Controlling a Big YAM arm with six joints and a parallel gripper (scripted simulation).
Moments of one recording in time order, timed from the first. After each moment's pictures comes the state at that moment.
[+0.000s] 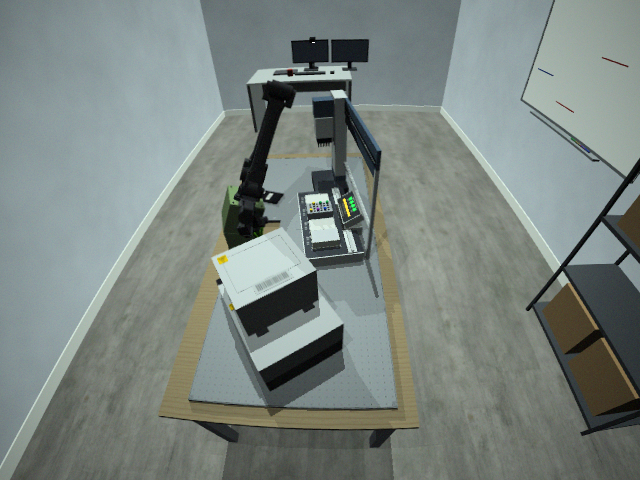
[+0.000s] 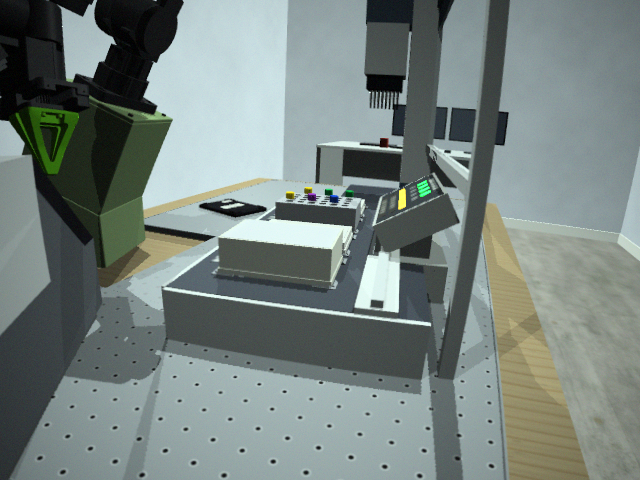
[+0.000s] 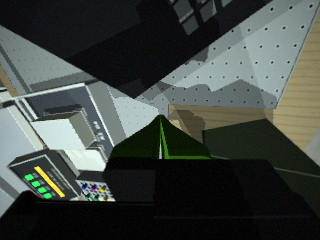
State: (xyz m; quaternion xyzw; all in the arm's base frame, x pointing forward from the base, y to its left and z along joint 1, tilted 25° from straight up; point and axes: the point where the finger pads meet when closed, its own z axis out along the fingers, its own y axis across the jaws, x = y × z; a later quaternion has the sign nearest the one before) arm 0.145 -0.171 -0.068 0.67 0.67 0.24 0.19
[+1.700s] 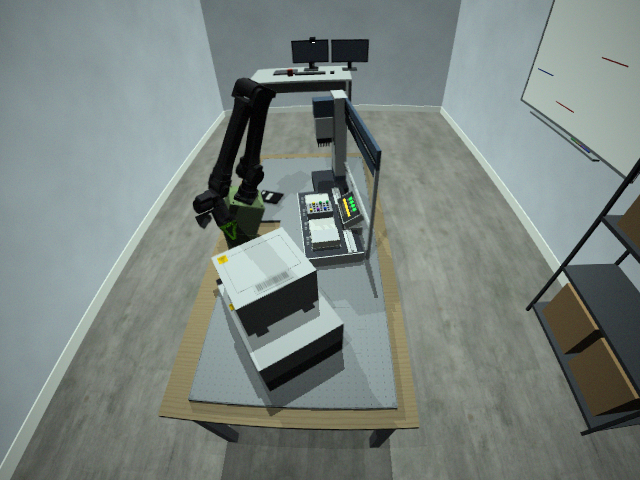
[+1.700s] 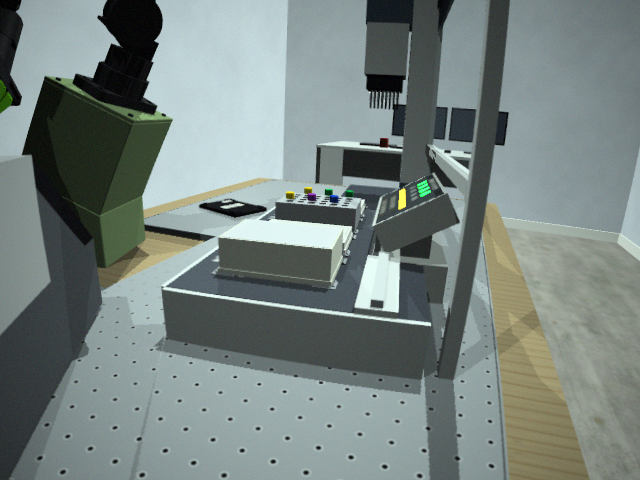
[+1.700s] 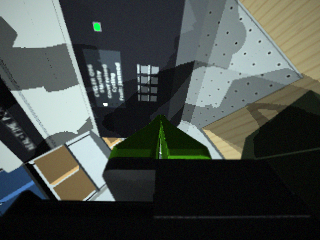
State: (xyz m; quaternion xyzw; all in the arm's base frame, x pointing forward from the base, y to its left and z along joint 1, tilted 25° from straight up) arm 0.033 -0.220 -0.076 0.86 0.28 0.31 0.28
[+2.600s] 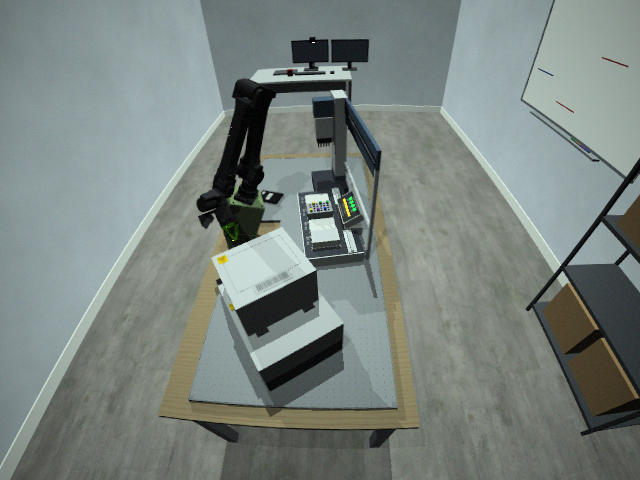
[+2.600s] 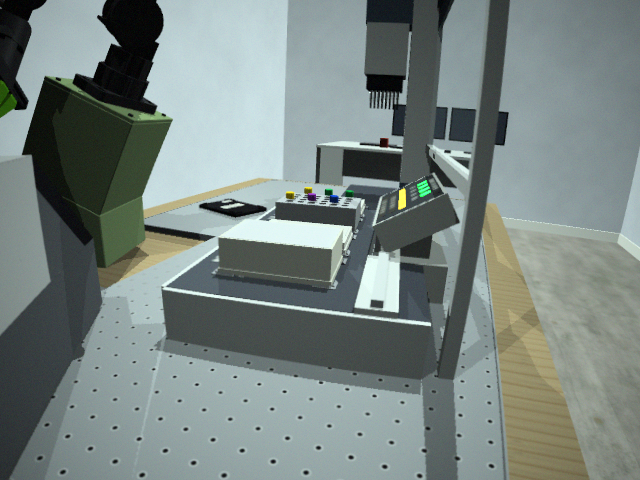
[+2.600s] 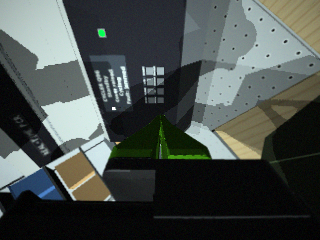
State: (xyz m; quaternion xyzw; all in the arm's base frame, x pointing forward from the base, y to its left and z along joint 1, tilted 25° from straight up) arm 0.042 -0.222 -0.075 0.87 0.23 0.32 0.29
